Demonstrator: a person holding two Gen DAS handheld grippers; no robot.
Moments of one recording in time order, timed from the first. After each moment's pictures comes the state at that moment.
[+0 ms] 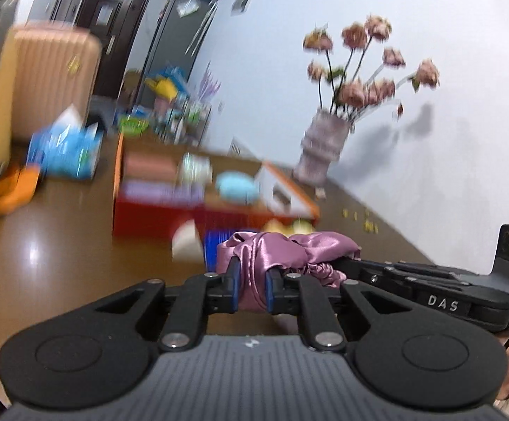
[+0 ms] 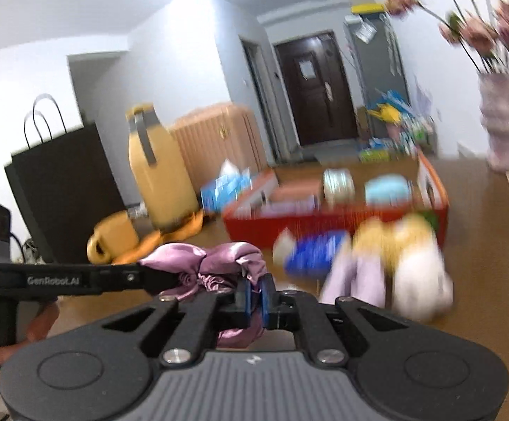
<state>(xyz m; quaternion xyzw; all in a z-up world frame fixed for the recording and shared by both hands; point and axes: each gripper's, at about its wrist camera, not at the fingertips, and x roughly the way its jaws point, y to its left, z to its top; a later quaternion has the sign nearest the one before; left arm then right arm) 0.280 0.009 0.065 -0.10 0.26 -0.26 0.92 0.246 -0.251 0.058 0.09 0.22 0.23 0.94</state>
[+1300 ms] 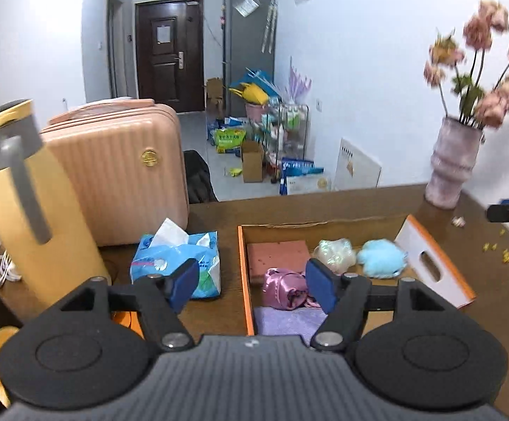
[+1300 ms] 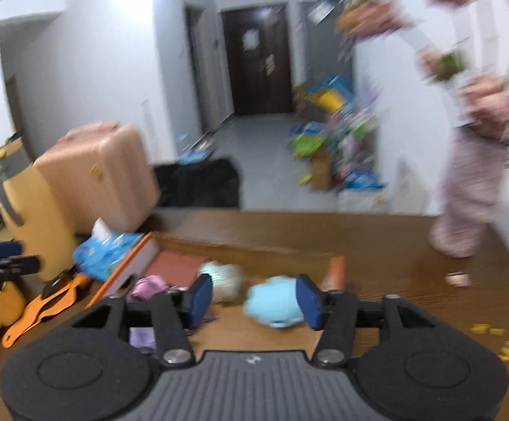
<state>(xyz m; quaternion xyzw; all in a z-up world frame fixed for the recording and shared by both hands) 0.427 0.028 0.156 0.02 0.29 -0.09 0.95 0.437 -0.321 0.164 0.05 0.29 0.09 0.95</state>
